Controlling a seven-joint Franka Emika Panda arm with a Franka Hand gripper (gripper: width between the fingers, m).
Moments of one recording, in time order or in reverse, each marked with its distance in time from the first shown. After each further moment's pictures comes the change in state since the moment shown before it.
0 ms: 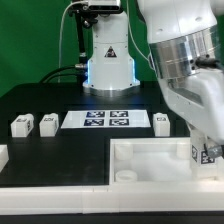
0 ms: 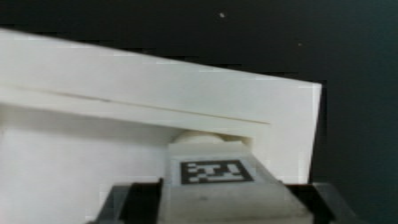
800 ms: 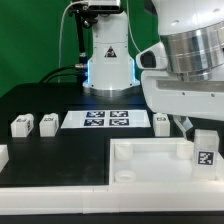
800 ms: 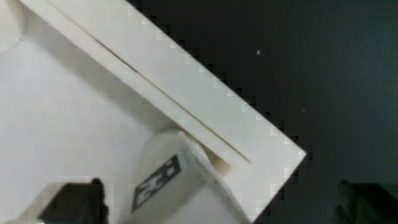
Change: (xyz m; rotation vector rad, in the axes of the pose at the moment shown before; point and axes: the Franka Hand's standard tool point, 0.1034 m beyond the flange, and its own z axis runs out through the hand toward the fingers) arm -0.008 -0.002 -0.006 -0.082 0.007 -0.770
